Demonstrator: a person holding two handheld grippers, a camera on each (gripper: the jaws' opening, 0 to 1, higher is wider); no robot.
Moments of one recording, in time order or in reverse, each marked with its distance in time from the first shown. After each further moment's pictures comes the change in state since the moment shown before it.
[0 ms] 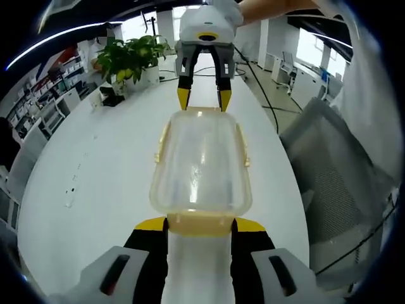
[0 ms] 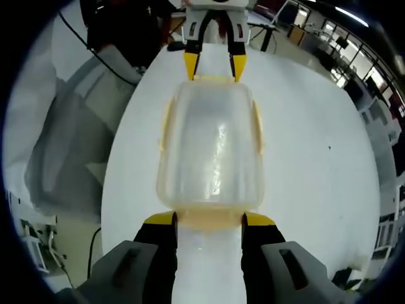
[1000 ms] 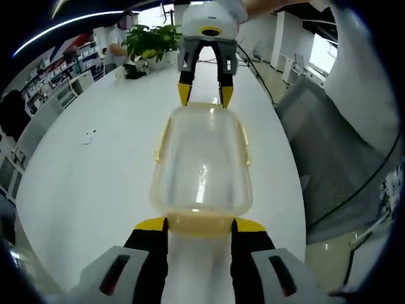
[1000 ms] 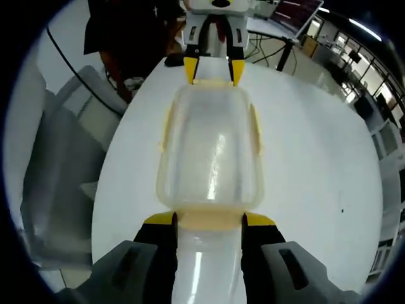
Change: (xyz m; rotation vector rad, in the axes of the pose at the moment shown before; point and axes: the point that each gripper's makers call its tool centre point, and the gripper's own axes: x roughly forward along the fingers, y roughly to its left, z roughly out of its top) left arm -0.087 -0.004 -0.127 -0.102 0.039 0.042; right arm 0.069 -0.013 0.136 -0.080 -0.045 0.046
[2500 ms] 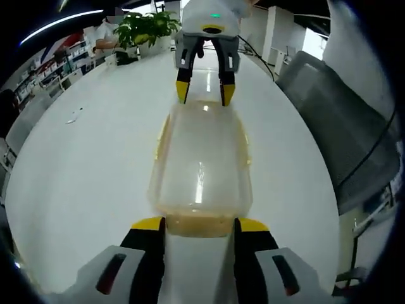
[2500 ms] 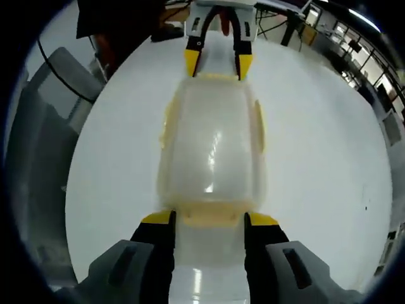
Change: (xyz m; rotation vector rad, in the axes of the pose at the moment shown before) left arm 0.054 0.019 -0.078 0.042 0.020 -0.050; right arm 0.094 -0.009 -0.011 0.044 0.068 -0.008
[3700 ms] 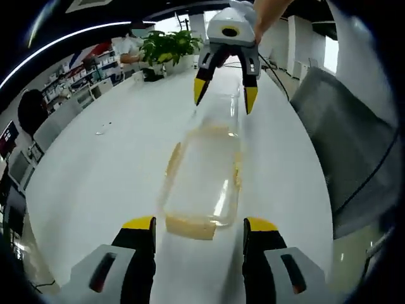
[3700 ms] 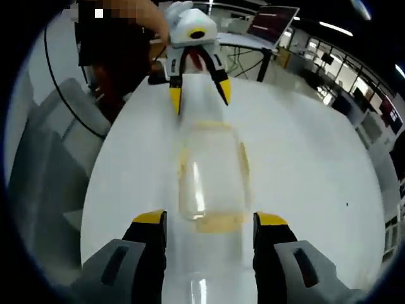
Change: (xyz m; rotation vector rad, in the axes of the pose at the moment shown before) left arm -0.034 -0.011 0.022 -0.032 -0.081 0.174; right arm -0.047 0.010 0.026 0.044 -0.215 -0.096
